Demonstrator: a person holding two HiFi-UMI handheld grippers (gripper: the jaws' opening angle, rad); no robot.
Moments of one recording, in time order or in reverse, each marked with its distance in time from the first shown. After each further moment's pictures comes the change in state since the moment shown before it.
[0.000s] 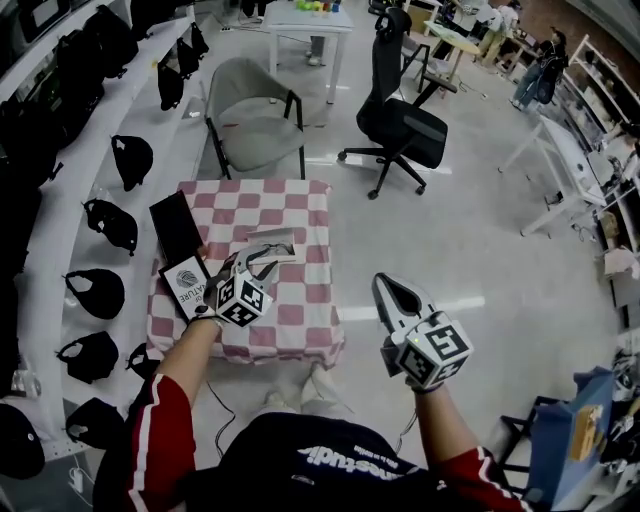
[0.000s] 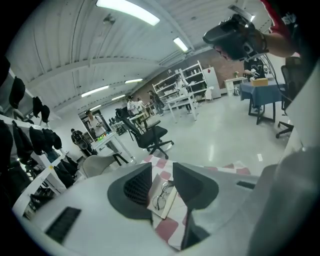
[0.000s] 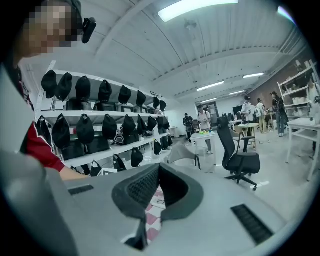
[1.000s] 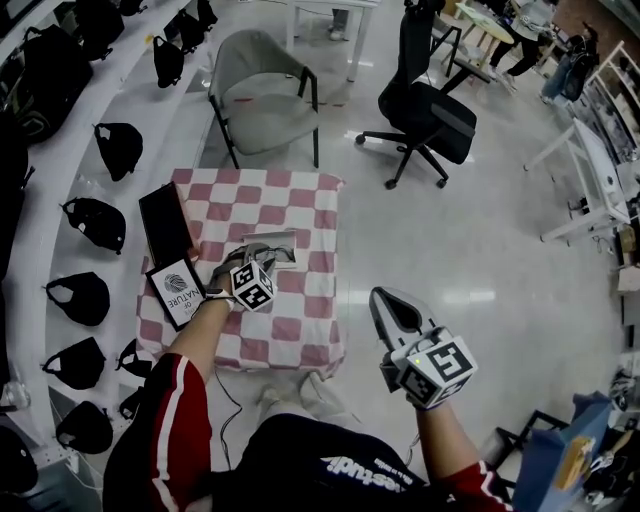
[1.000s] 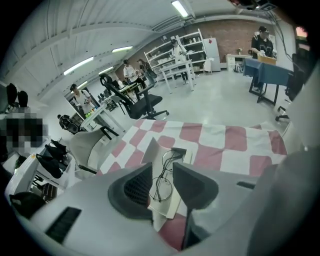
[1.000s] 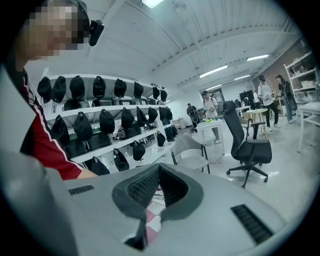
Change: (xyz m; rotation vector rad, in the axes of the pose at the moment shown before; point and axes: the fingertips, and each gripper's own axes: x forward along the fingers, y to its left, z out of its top) left arm 0.152 0.004 -0.123 0.038 0.330 -0.081; right arm 0.069 -0.054 -0.034 0.061 0.102 0.099
